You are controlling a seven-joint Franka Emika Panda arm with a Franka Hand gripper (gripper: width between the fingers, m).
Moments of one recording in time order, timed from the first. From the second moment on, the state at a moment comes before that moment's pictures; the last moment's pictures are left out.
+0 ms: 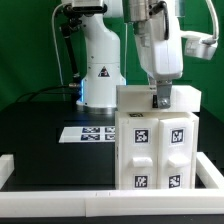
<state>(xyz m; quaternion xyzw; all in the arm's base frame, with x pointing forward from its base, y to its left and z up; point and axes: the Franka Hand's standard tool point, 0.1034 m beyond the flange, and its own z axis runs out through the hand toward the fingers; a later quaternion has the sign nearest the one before) 0.603 0.060 0.152 -0.69 0.73 0.01 0.06</state>
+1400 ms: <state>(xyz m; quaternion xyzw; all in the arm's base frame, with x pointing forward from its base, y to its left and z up) 0.611 0.059 0.173 -0.92 0.38 -0.03 0.06</state>
